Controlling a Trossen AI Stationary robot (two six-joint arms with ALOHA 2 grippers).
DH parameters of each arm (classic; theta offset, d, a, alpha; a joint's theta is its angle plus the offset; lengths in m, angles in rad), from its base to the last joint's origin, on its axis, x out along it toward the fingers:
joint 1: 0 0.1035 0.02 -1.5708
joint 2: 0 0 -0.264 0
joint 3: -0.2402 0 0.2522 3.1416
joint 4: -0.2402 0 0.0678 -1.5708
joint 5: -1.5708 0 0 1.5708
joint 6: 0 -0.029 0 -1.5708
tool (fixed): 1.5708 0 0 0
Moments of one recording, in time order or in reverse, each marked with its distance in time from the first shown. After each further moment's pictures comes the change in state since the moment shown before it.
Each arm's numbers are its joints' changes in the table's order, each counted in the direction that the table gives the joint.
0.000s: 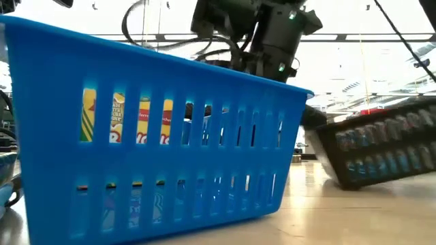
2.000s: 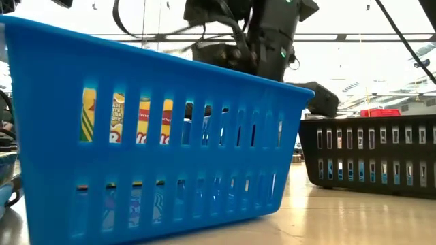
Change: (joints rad) left arm -0.001 0.000 0.000 -0.008 -0.018 0.007; right arm 0.024 0.026 -0.112 -0.132 0.059 0.095
